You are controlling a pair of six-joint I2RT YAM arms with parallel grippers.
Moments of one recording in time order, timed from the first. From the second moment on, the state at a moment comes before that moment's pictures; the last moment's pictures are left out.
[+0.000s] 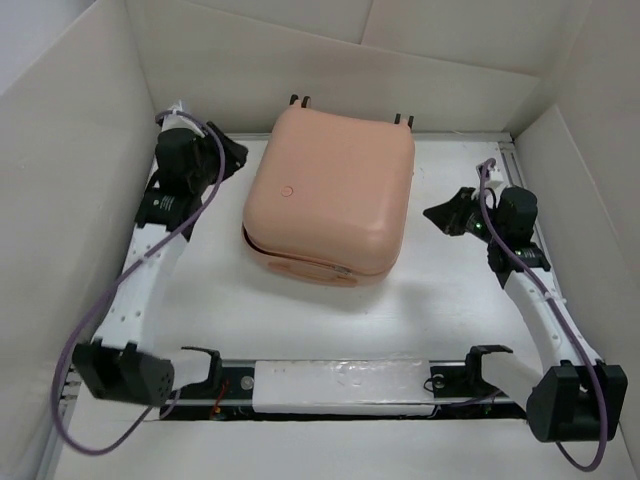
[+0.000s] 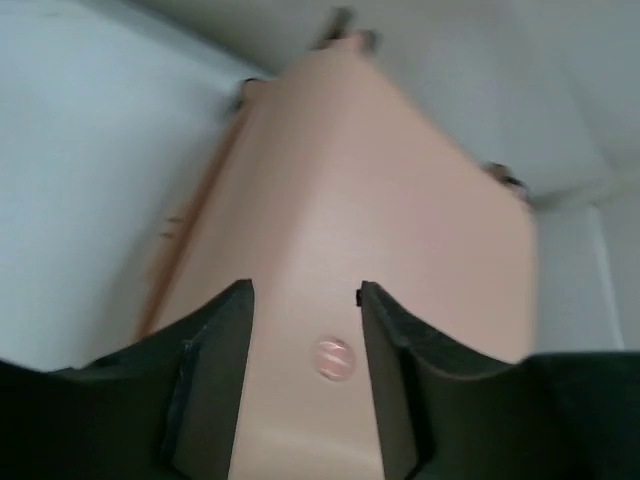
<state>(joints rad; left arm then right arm) -0.26 1.18 1.37 -0.40 0.02 -0.68 0.01 1.02 0.77 -0.01 -0.64 0.41</state>
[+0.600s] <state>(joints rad) -0.08 1.76 1.40 -0.40 0.15 -0.57 0.03 1.25 0.76 -0.04 -0.46 0.35</state>
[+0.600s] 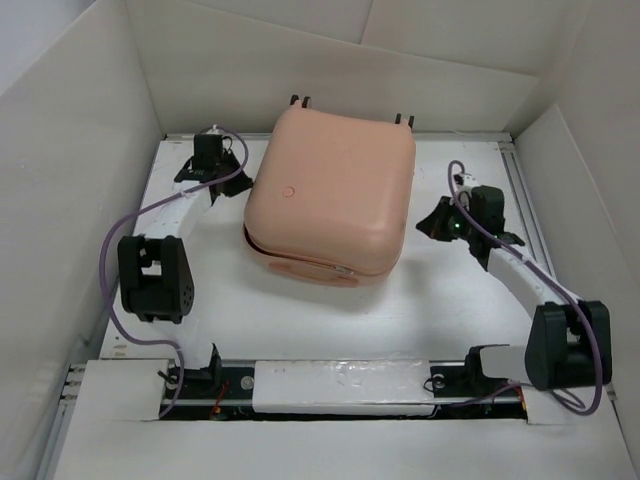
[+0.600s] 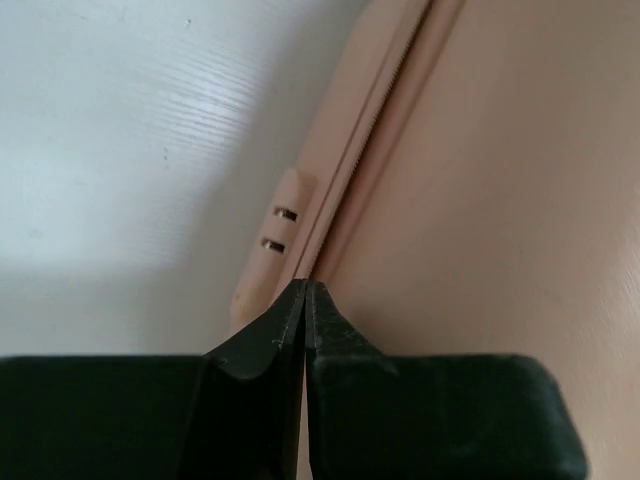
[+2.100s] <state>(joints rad) 0.04 1.84 1.21 -0.24 0.19 -0.80 0.16 1.59 0.95 -0.03 -0.33 0.36</state>
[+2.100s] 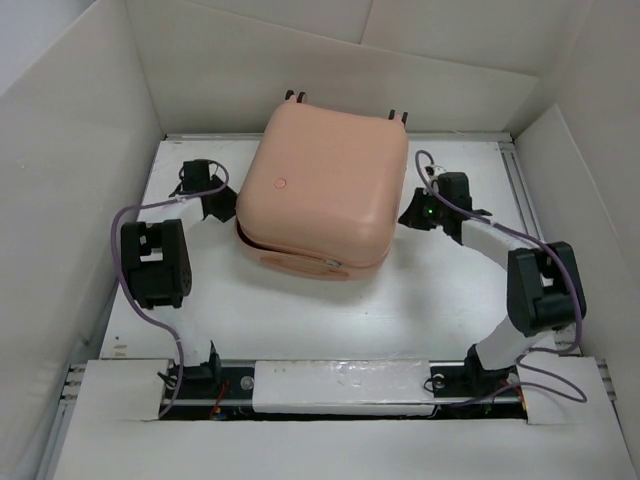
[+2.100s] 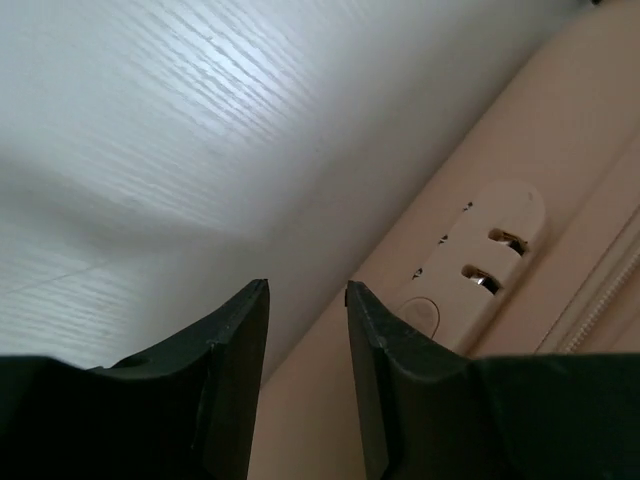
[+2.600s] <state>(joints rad) -0.14 1.46 0.56 0.29 0.06 -1.02 0.14 1.84 1.03 0.04 -0.30 0.23</state>
